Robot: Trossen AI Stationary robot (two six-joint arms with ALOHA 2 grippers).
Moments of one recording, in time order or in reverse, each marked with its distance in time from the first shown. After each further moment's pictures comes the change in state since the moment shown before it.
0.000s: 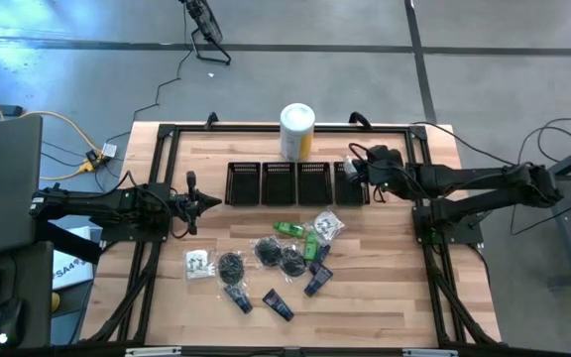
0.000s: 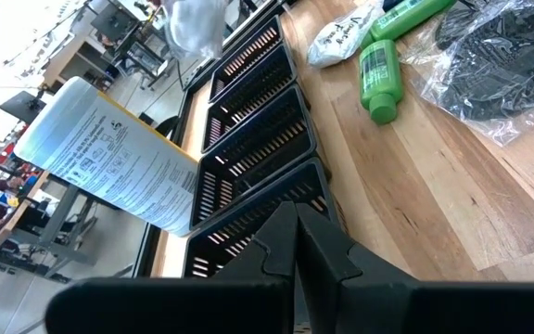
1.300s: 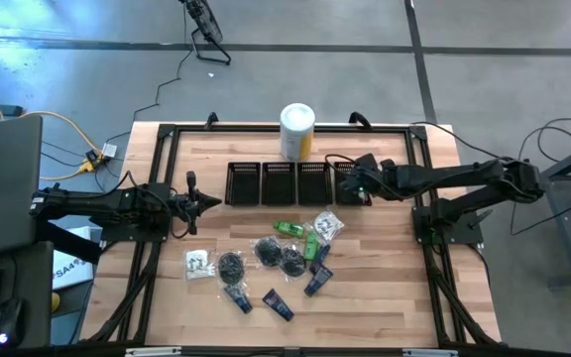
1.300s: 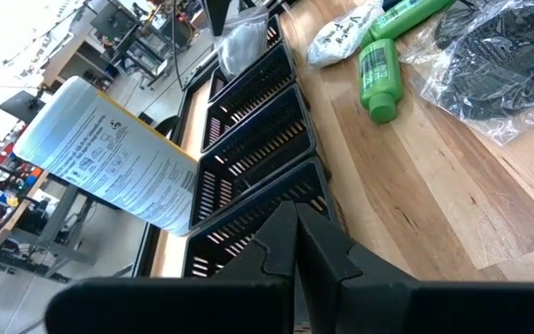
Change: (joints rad) left arm 0.000 0.000 0.000 -0.001 0.000 0.000; right arm -0.045 0.221 0.000 -0.118 -0.079 0.117
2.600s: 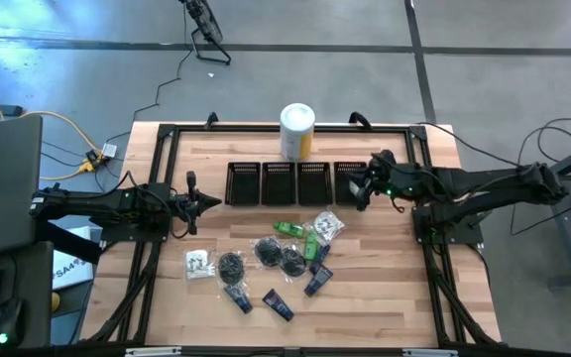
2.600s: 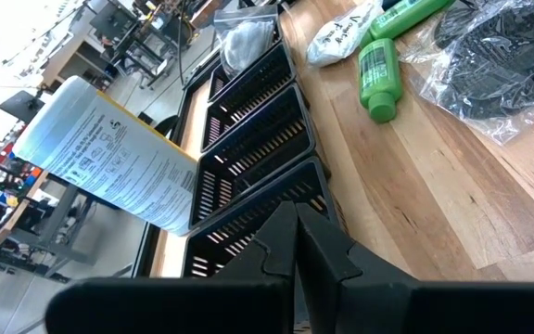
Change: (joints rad) left arm 0.000 0.000 0.000 -0.002 0.000 0.000; right arm 0.188 -0.345 0.000 0.292 -0.088 -0.369
